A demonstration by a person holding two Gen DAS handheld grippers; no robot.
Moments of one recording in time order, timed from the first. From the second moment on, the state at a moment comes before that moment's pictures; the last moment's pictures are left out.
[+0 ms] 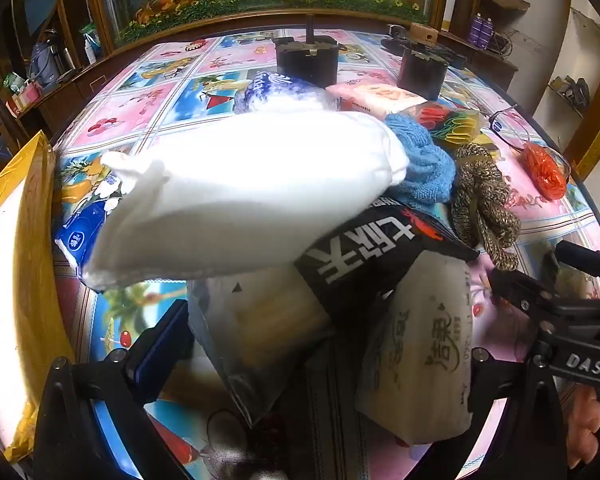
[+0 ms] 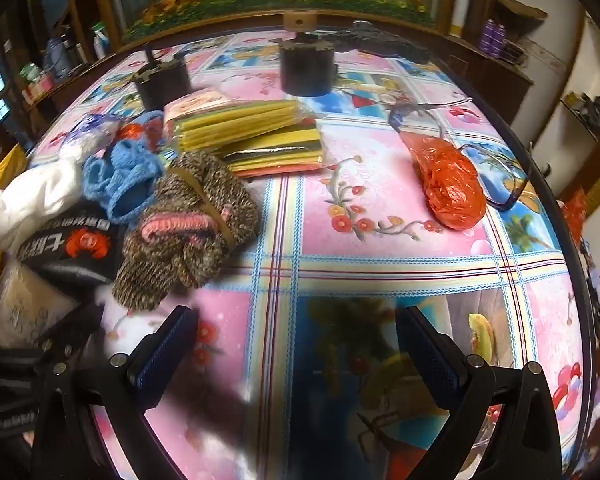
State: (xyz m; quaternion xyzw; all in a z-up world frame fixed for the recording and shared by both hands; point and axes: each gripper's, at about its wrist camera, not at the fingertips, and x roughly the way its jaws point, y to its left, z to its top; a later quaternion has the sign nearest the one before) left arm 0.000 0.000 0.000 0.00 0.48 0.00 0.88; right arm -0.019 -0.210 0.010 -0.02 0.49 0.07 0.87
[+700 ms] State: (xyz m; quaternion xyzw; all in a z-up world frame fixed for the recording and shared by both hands) left arm 0.000 -0.002 0.000 -0.01 0.48 0.01 0.88; right arm -0.056 -0.271 0.052 0.06 0.42 0.15 0.89
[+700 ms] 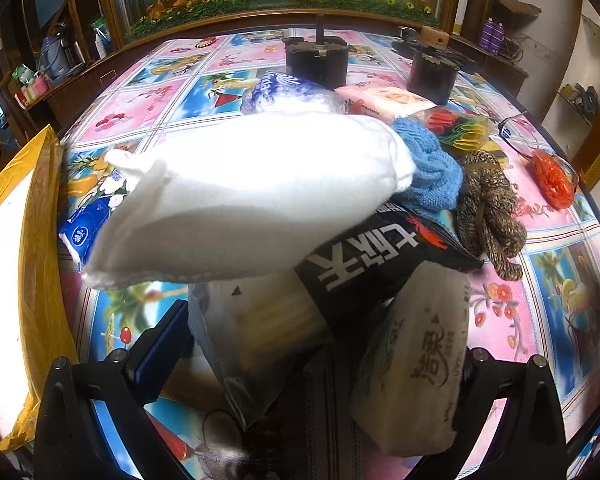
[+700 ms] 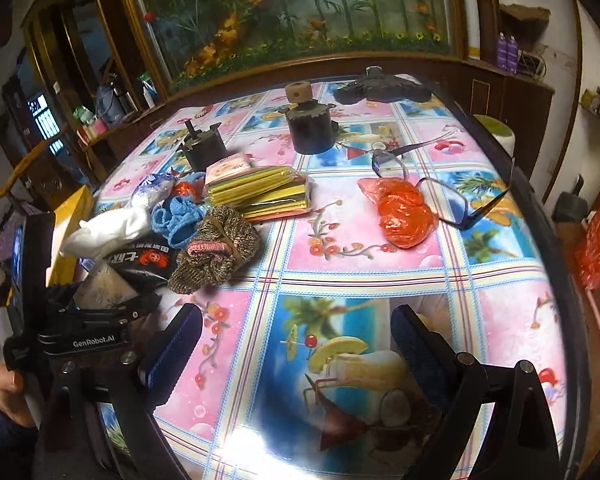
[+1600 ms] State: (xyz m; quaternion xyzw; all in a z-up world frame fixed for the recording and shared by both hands) left arm -0.067 0.012 0.046 -0.01 0.44 -0.19 0.88; right arm -0.027 -0.224 0.057 0.04 0.41 0.16 0.89
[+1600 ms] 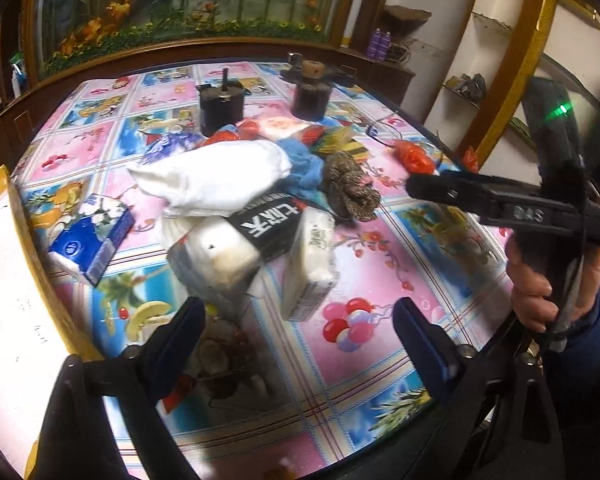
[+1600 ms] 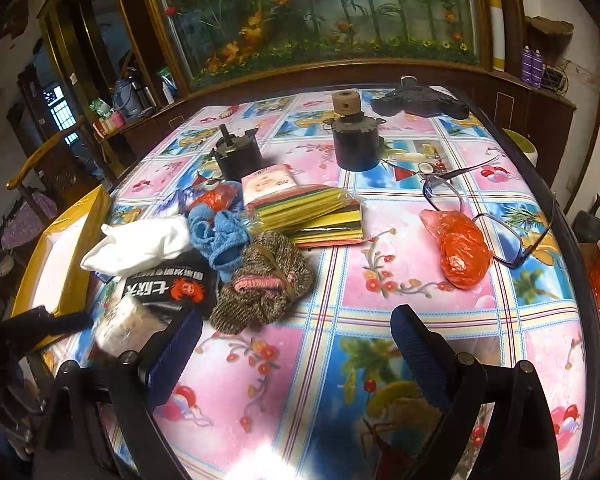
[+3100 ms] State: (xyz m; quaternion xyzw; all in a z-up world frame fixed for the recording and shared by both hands) left arm -0.062 0.021 0.028 -0.02 0.43 -0.19 0.88; right arm 0.040 -0.215 0.027 0.12 0.47 0.14 0.86
